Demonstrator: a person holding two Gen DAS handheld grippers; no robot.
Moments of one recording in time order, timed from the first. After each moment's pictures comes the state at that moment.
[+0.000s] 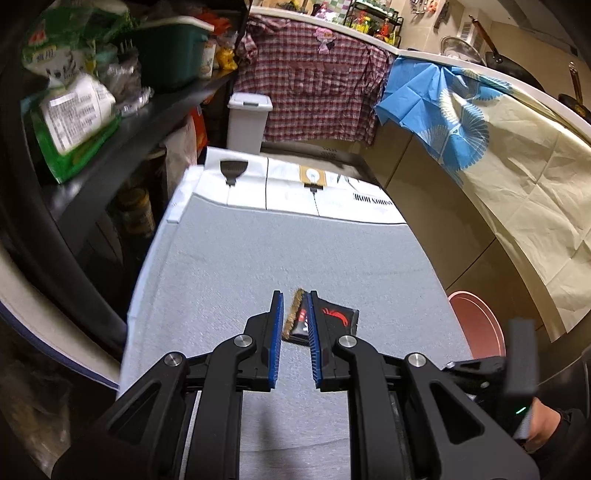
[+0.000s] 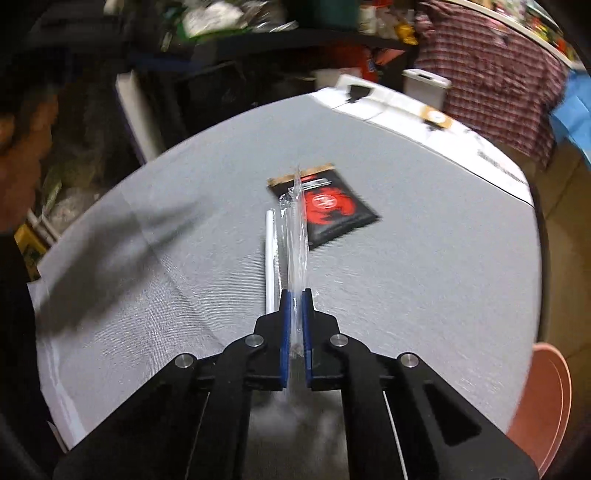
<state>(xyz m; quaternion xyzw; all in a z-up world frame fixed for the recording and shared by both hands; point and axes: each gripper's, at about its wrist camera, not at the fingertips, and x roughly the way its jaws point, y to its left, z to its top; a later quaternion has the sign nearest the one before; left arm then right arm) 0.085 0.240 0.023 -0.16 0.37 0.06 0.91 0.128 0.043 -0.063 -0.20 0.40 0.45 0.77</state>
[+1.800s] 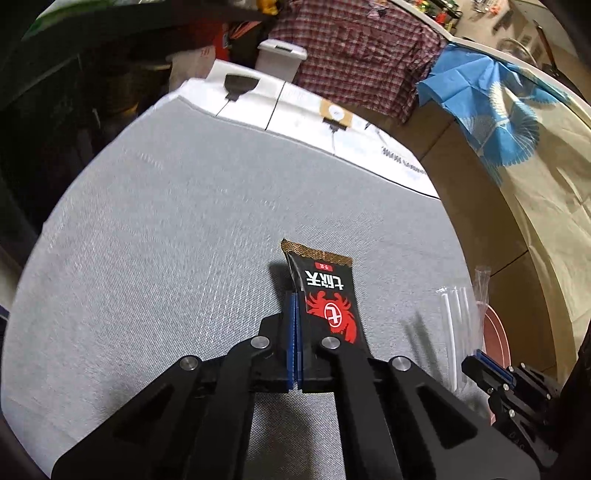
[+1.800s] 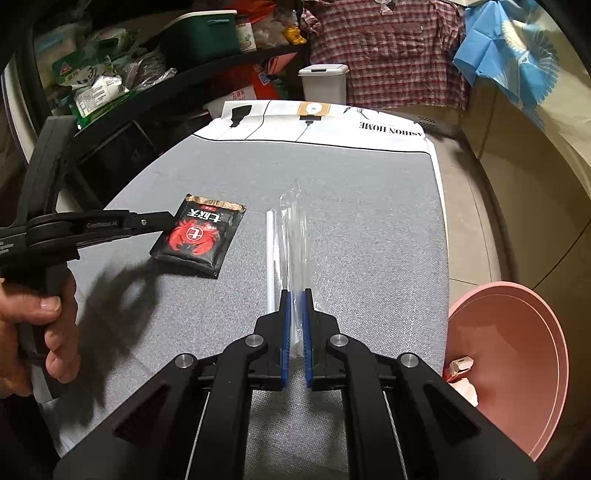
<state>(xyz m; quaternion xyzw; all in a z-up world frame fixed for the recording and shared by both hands) 0.140 0.206 -0.067 -0.24 0.41 0.10 0.87 0.181 -0.018 -0.057 -0.10 0.42 0.34 0.84</state>
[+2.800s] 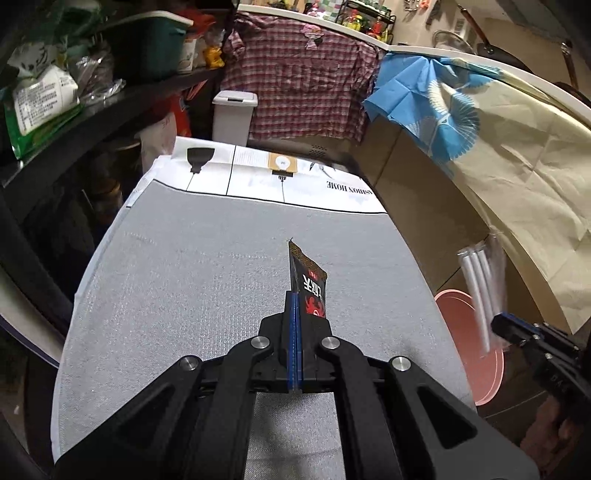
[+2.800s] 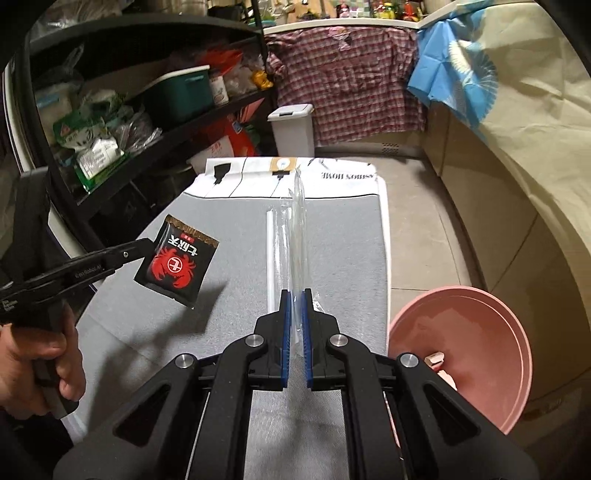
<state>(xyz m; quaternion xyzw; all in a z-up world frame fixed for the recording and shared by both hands) 0.102 0.177 0.001 -0.15 0.35 0.06 0.92 0.151 -0.069 0.016 -0.04 0.37 0.28 0.88</state>
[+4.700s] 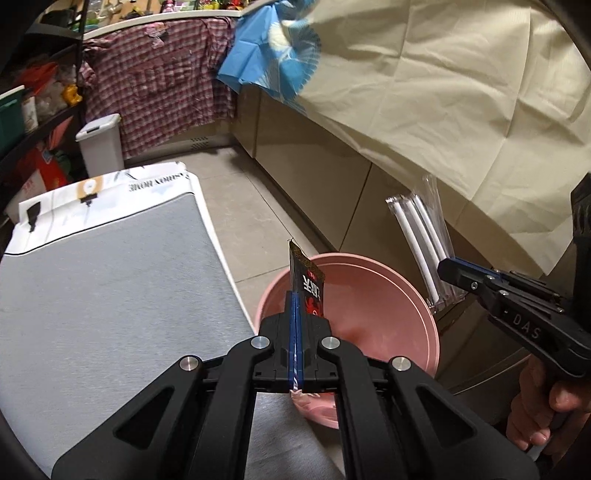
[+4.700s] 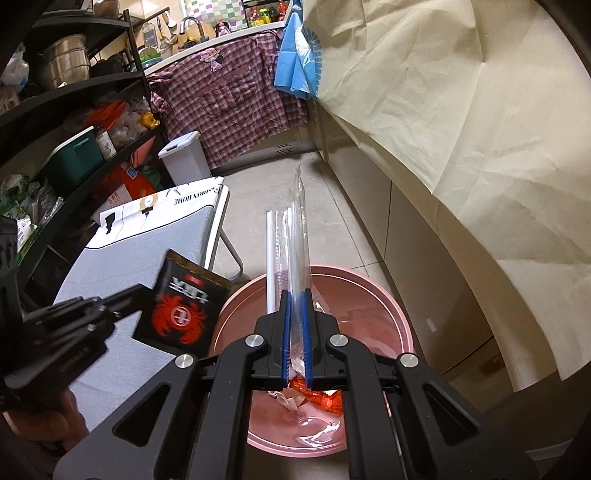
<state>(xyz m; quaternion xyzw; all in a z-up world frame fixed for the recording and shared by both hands) 0.177 -0.059 -0.011 -0.04 0.37 -0.10 0.92 0.195 -0.246 -0.002 0.04 0.38 0.13 0.91</state>
